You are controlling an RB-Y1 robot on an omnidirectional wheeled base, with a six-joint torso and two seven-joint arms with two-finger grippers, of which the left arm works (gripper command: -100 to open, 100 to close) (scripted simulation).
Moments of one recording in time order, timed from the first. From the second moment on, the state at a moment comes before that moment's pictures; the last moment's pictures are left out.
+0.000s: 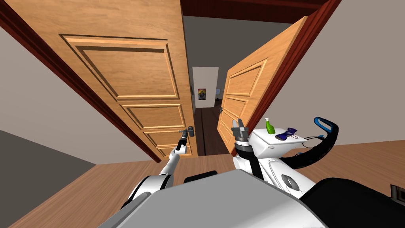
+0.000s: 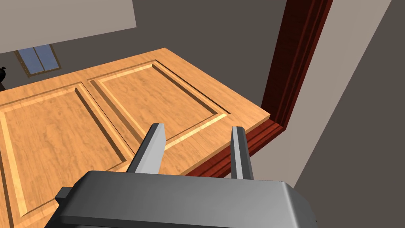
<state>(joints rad) -0.49 0.02 0.04 -0.67 0.05 -0.46 -0.02</state>
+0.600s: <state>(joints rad) -0.49 0.03 0.05 -0.64 0.06 -0.46 -0.02</state>
